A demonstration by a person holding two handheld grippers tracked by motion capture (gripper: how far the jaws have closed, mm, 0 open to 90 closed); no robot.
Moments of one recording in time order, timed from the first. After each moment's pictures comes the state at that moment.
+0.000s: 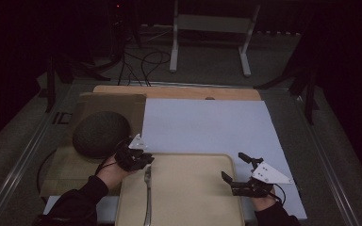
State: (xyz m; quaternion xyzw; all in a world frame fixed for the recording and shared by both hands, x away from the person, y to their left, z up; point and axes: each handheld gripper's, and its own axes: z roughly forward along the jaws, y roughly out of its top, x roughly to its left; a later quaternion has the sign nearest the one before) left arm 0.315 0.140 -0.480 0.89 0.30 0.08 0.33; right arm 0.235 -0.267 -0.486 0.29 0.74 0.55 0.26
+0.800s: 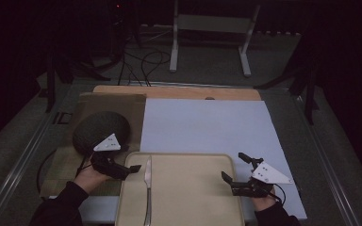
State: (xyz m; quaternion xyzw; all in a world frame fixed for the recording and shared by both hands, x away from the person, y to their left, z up) left arm 0.298 0.203 -0.468 0.85 0.30 0.07 0.43; right arm 0.235 -0.267 -0.487 0.29 0.74 0.55 0.26
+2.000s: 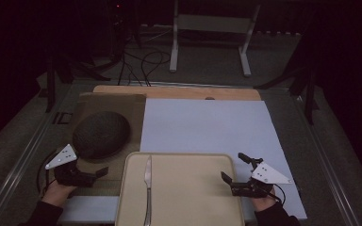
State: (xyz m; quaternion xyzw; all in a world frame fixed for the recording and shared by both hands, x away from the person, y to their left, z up) left arm 0.265 0.300 -0.496 0.77 0.36 0.14 0.52; right arm 0.234 -0.266 -0.487 0.29 0.74 0.54 0.26
